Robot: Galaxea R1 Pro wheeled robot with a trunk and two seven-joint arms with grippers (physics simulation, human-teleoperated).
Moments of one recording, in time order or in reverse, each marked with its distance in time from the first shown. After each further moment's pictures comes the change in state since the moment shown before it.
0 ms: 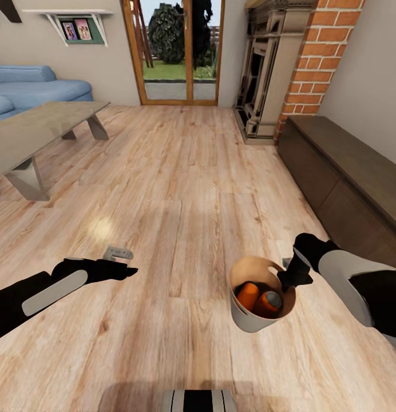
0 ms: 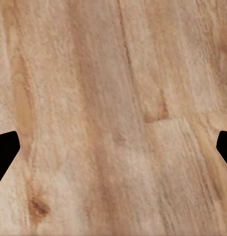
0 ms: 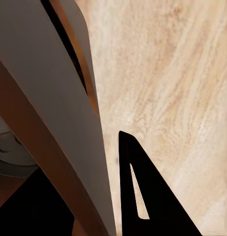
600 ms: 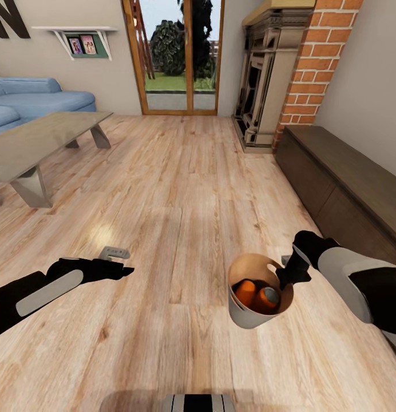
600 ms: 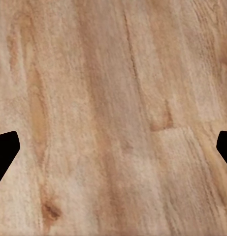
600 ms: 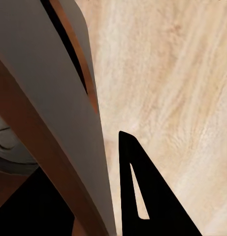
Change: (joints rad) left arm -0.002 0.026 0.000 -0.011 0.001 0.000 -0.001; right arm -0.018 0.005 -0.012 0.010 -0.015 0.003 0.003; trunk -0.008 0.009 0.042
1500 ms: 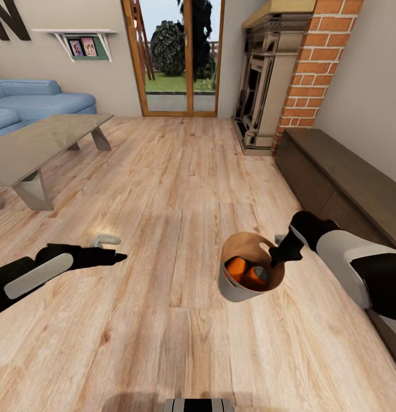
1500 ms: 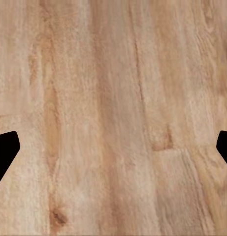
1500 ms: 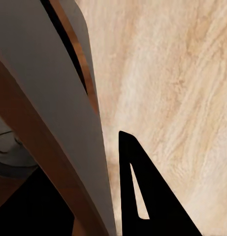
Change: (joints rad) left arm -0.086 0.044 0.000 0.020 0.104 0.016 0.000; right arm -0.085 0.014 0.001 -0.060 0.004 -0.001 0.076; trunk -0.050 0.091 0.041
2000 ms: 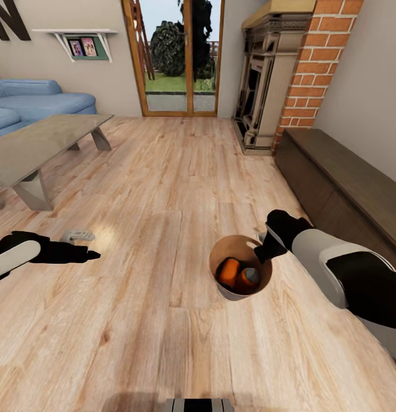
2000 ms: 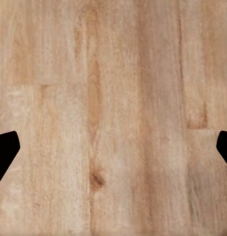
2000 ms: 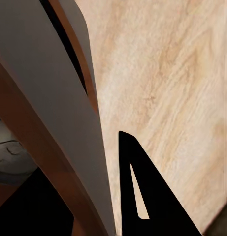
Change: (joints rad) left arm -0.070 0.148 0.000 0.001 0.091 0.162 -0.001; right arm -0.001 0.134 0.010 -0.011 0.026 -0.004 -0.222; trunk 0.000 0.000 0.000
